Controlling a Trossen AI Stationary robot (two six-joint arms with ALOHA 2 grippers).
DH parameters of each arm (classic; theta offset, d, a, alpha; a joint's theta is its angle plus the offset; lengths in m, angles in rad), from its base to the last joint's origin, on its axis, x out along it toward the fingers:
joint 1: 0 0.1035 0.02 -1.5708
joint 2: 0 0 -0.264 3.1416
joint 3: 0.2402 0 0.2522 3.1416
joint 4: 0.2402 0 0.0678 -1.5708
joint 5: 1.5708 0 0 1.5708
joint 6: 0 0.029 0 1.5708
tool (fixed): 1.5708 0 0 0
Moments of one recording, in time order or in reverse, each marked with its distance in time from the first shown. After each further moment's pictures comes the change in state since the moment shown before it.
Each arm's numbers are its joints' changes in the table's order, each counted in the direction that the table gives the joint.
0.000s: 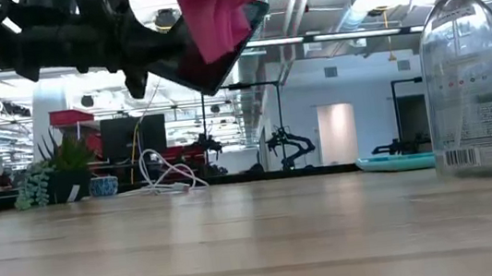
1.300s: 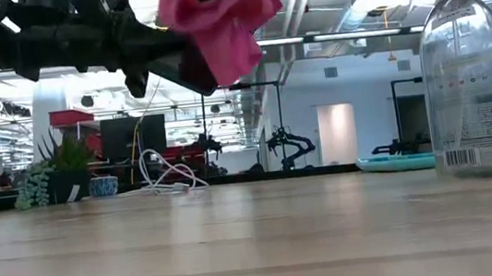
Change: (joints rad) left arm -0.009 0.000 0.000 0.016 0.019 0.041; right arm -0.064 0.001 0.000 0.261 -0.122 0.180
